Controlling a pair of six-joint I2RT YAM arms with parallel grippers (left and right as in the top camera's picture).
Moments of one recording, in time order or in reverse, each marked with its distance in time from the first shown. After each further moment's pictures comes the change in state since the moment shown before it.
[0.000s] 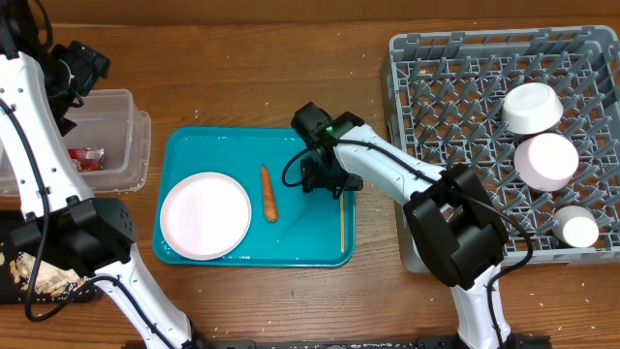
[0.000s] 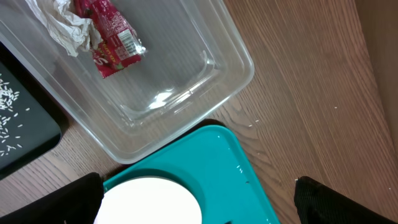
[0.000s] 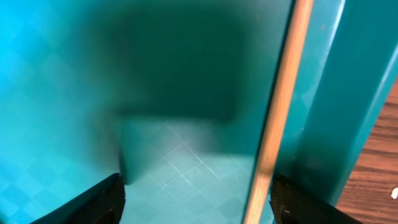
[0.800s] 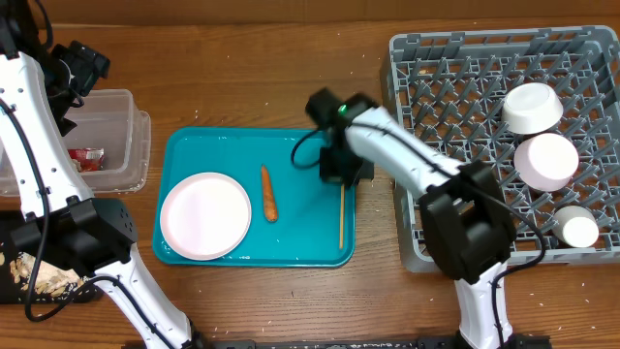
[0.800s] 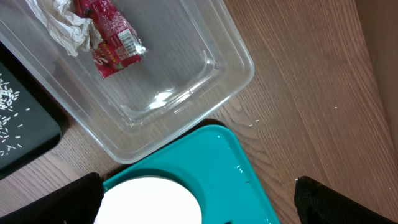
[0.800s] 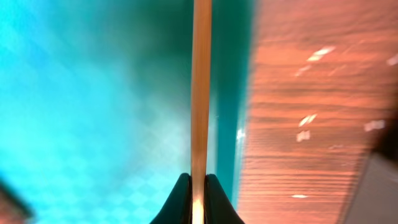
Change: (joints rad) left arm 0.000 0.000 0.000 0.000 0.000 0.000; right arm -0.087 -0.006 0.145 -0.238 -0.027 0.026
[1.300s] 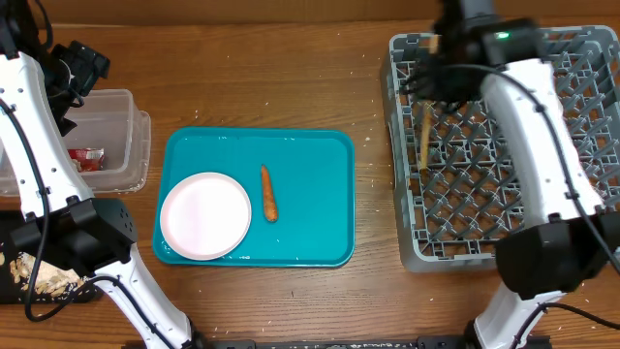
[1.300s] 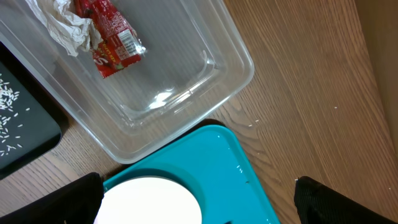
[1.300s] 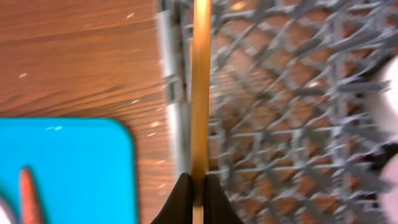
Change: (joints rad) left arm 0.000 0.000 0.000 0.000 0.000 0.000; right arm -0.395 -0.232 0.273 -0.101 0.022 -0.381
